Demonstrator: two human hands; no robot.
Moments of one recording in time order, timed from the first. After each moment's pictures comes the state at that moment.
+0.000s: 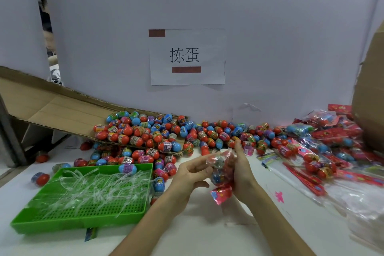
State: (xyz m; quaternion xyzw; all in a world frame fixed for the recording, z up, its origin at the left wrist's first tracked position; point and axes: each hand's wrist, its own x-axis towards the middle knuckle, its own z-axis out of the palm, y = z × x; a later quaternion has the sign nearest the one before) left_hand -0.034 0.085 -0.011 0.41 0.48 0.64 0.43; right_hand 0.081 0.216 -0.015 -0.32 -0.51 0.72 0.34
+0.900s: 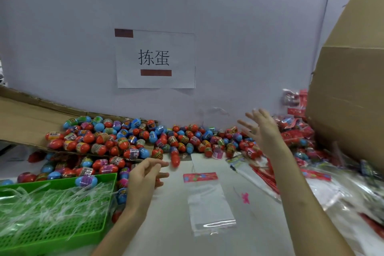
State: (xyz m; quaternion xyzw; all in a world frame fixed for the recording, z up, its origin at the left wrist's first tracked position) left_hand -0.048 0.097 -0.025 0.32 0.61 0.69 0.21; right_hand 0.184 0.322 0.086 -0.32 -0.53 0.60 0.51
